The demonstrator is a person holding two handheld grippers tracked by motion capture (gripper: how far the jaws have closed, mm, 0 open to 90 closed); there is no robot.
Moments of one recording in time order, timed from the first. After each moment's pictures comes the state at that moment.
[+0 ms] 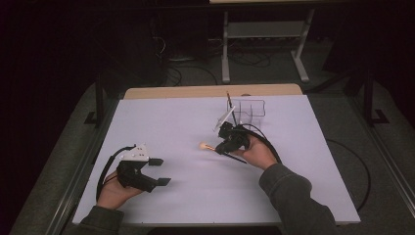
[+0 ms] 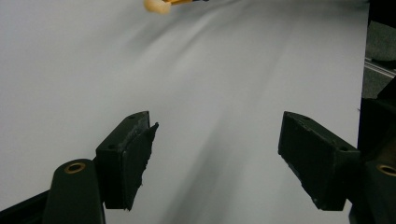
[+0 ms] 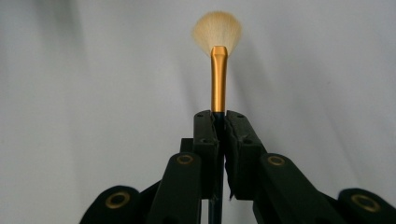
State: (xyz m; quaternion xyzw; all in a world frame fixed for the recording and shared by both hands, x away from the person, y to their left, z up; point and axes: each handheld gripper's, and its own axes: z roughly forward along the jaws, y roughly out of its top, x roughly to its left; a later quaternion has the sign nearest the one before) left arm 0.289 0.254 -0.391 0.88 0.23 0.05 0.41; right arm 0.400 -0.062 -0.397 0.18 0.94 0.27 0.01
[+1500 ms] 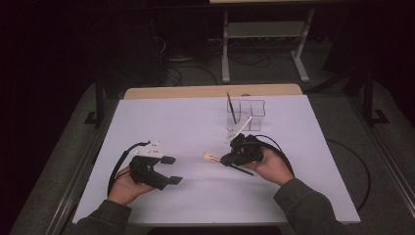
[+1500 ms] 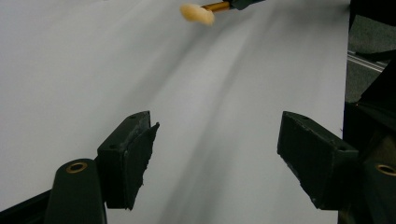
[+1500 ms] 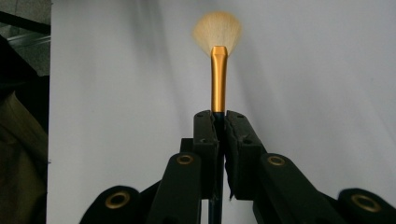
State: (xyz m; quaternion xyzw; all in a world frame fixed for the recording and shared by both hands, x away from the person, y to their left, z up) left arm 0.297 0.219 -0.380 0.89 0.20 0.03 0.41; right arm 0.350 -0.091 -0.380 0.14 0.93 0.33 0.00
